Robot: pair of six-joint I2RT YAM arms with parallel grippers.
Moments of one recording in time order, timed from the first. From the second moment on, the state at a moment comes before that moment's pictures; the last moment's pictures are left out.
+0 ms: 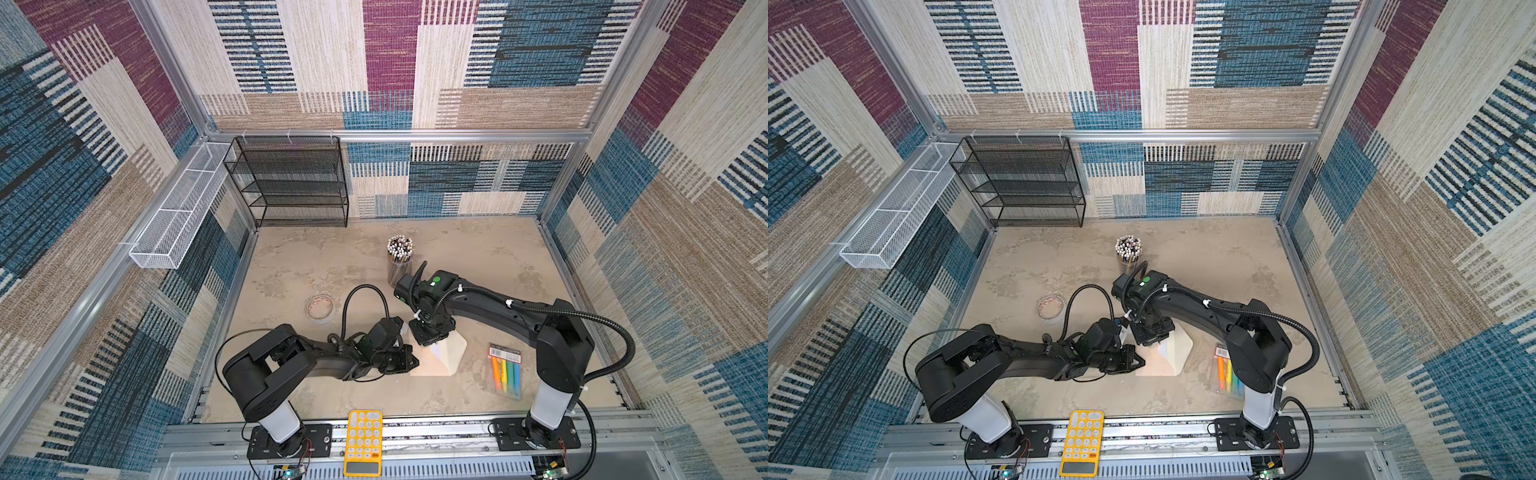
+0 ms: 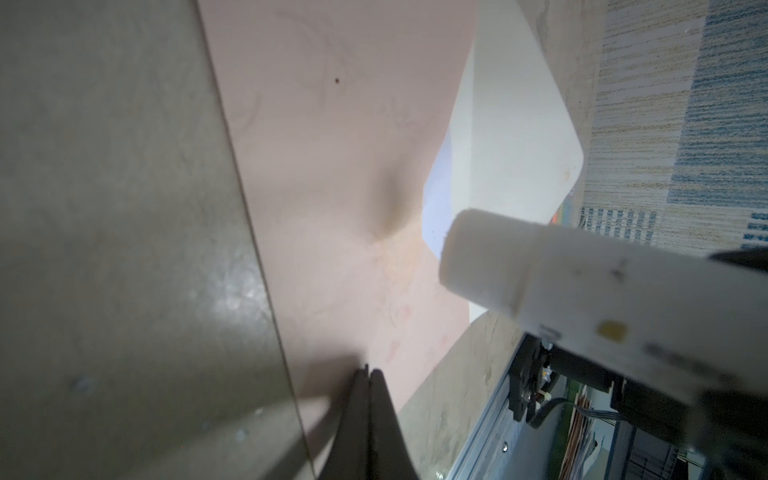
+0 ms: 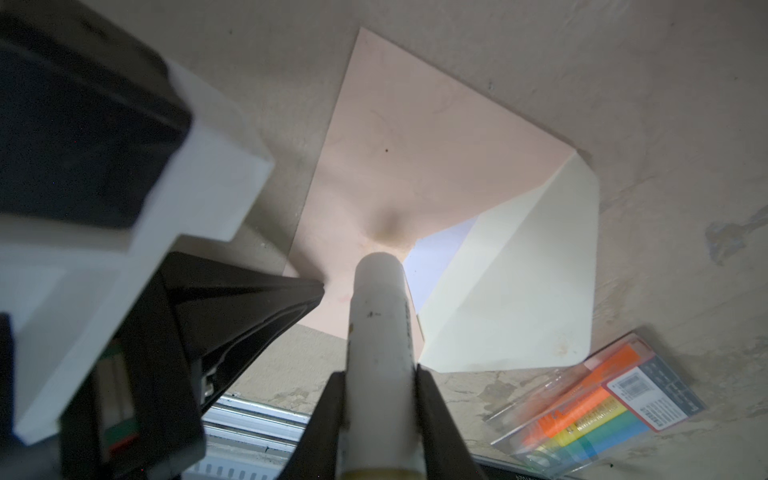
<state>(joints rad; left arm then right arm) -0.89 1.65 0.56 0.30 0.37 -0.93 0.87 1.81 1.45 -1.22 0.00 0.47</state>
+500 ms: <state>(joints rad) -0.89 1.66 0.56 0.32 0.39 -0.93 0.86 1.85 1.43 -1.22 -0.02 0.45</state>
